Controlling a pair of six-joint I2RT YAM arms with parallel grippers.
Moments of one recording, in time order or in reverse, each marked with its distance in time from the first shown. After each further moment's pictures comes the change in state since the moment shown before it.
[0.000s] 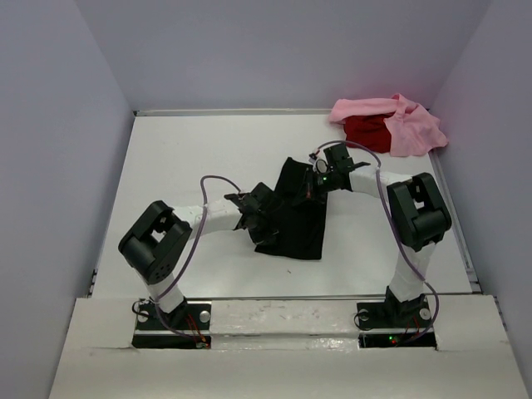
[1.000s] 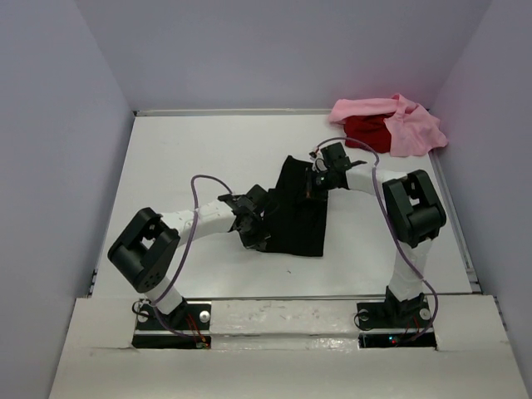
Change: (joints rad) left arm -0.001 -0.087 -0.032 -0.154 -0.068 0.008; right arm 0.002 0.058 0.031 0.000 0.189 -0.097
